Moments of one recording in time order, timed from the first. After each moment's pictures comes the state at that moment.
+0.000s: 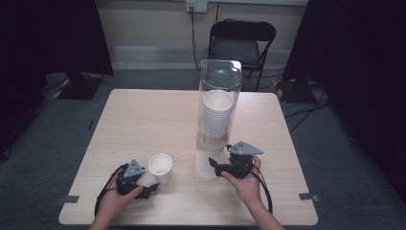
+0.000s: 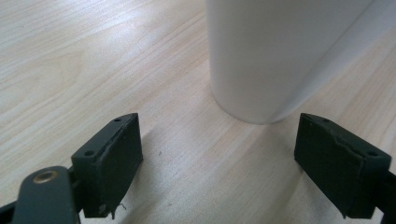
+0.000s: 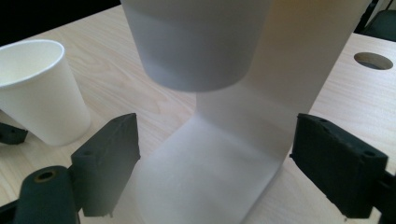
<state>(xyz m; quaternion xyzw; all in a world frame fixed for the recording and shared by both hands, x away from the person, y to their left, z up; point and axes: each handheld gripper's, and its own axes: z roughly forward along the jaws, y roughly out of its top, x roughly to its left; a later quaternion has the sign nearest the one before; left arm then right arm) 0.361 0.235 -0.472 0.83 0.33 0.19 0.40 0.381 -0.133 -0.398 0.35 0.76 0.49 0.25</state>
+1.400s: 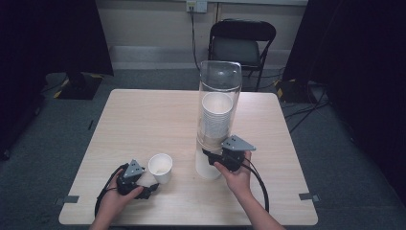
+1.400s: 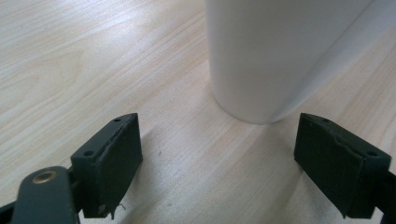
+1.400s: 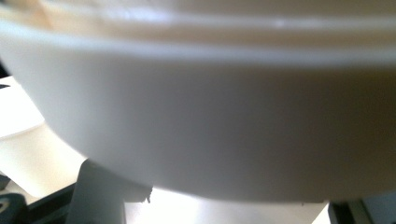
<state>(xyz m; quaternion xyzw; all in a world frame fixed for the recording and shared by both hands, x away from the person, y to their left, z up) 0.361 0.235 -0.472 0.83 0.33 0.19 0.40 0.400 -0.112 -0.396 0.30 0.73 0.54 0.29</state>
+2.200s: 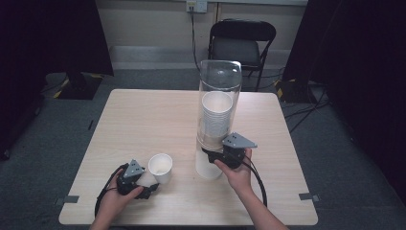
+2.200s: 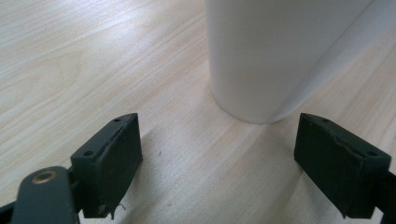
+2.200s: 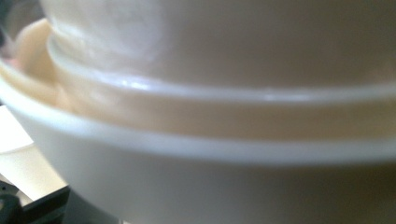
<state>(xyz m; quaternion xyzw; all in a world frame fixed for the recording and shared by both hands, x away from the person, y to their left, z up) 0.361 0.235 -0.472 0.83 0.33 0.19 0.40 0.405 -0.112 -0.391 0.29 0.73 0.55 0.28</state>
